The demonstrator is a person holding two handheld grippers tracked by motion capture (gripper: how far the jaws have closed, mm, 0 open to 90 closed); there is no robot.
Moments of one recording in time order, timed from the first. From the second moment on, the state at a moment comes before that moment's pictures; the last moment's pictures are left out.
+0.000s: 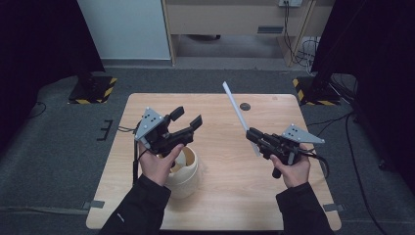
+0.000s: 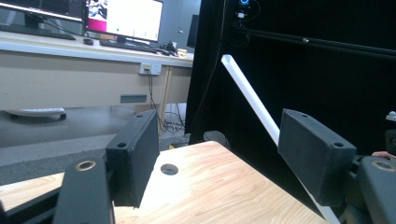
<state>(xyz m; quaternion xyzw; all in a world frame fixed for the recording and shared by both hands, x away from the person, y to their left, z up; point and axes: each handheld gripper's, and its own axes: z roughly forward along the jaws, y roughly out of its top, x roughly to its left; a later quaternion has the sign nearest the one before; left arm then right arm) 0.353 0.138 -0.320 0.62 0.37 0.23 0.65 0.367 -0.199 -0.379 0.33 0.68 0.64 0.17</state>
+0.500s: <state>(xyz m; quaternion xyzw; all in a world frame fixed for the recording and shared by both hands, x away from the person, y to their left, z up) 0.372 0.091 -0.315 0.64 0.36 0.19 0.66 0.364 -0.197 -0.381 0.32 0.68 0.64 0.17</state>
